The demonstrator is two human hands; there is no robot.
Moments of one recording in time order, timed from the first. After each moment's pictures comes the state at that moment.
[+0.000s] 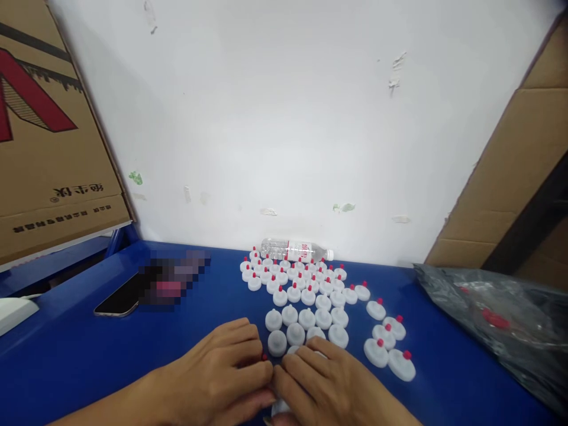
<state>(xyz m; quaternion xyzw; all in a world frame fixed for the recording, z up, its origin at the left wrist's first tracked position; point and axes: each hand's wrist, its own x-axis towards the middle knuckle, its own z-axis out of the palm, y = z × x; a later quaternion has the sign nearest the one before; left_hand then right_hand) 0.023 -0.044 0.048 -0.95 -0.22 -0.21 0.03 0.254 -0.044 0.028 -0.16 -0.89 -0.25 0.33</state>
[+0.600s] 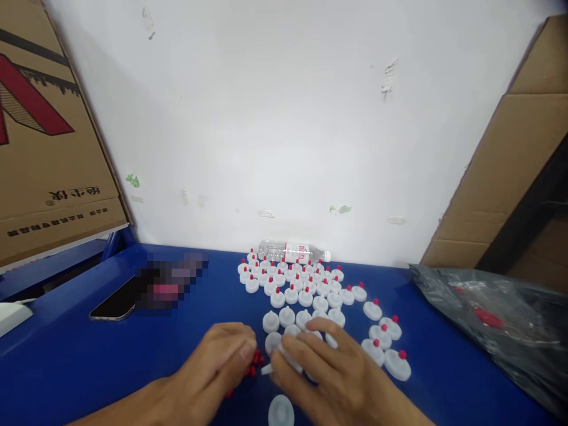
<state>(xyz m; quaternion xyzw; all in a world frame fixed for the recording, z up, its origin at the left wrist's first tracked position) 0.023 -0.046 0.046 -0.86 -0.34 -0.33 -0.20 0.272 -0.039 0.050 -0.16 -0.88 -0.27 0.36</state>
